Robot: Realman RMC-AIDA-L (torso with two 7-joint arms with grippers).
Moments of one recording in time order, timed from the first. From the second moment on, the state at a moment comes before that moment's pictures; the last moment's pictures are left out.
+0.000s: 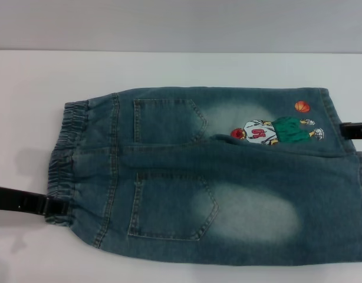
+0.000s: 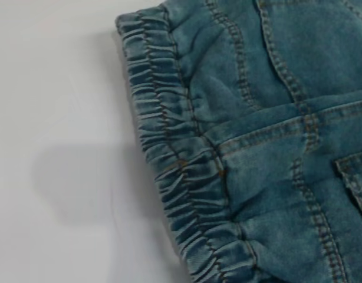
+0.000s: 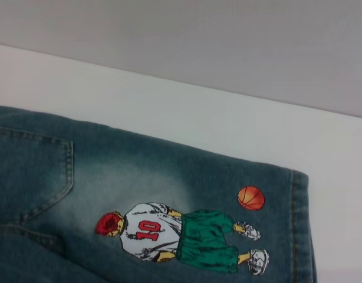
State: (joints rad) left arm -0.09 -2.05 -1.71 -1.70 2.54 -1.44 0.28; right arm 0.14 2.07 1.67 1.98 -2.73 1.42 -0.17
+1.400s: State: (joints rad) left arm -0.17 -2.06 -1.73 -1.56 2.58 -1.44 0.27; right arm 0.22 2.07 1.63 1.92 -2.82 1.43 -0.16
